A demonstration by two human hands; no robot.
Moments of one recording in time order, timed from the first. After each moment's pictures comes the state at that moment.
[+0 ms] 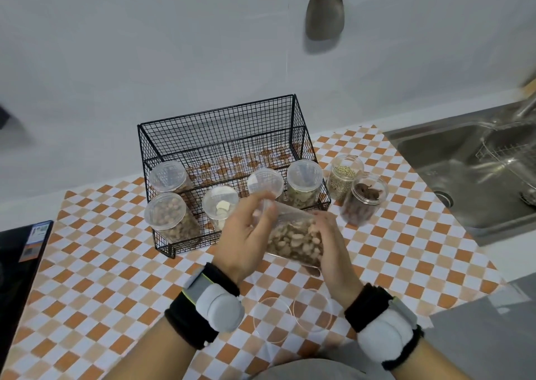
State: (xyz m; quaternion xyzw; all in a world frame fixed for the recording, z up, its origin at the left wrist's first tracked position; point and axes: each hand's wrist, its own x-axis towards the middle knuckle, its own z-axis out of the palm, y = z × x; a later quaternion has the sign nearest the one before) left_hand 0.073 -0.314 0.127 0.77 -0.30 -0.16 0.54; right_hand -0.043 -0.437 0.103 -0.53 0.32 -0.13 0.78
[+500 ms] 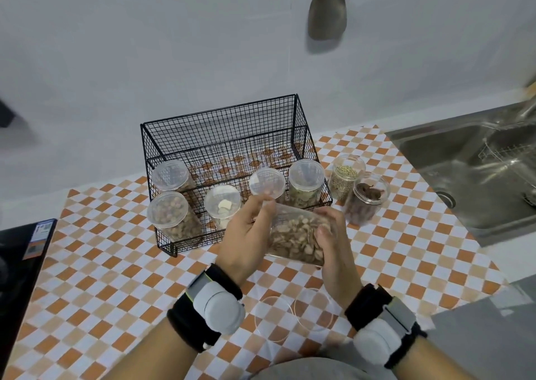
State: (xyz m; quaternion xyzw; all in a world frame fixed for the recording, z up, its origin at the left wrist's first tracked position) left_hand 0.066 -0.317 0.131 0.74 -0.24 -0.21 0.59; right_hand -0.053 -0.436 0.092 -0.64 0.20 -0.24 0.70
